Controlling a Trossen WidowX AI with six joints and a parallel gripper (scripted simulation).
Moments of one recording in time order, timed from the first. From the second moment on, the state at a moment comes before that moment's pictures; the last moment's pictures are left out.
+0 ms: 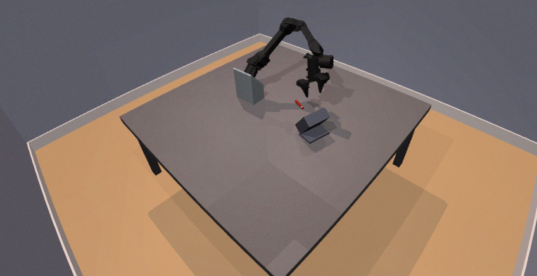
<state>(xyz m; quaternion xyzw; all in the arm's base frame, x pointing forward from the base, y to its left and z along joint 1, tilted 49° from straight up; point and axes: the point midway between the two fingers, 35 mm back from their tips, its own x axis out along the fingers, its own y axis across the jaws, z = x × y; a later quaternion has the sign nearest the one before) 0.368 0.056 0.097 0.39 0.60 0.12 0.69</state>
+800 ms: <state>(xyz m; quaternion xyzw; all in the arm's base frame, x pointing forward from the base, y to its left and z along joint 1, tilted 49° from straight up) 0.321 0.061 0.050 0.45 0.66 0.13 0.59</state>
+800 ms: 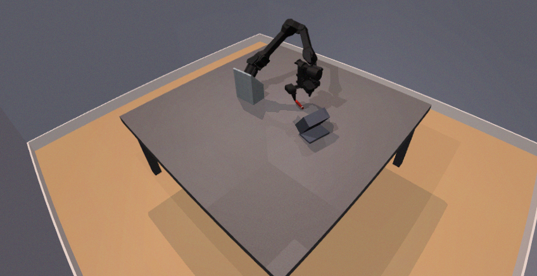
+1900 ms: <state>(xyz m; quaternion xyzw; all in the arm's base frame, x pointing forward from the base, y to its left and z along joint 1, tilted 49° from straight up) 0.326 0.101 0.016 0.45 0.66 0.13 0.59</state>
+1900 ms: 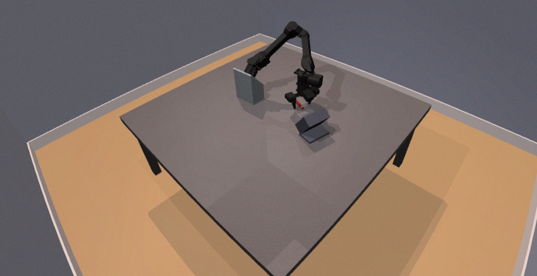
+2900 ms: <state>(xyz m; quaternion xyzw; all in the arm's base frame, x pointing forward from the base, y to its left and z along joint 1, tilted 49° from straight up) 0.324 0.107 0.011 0.45 0.66 0.13 0.59</state>
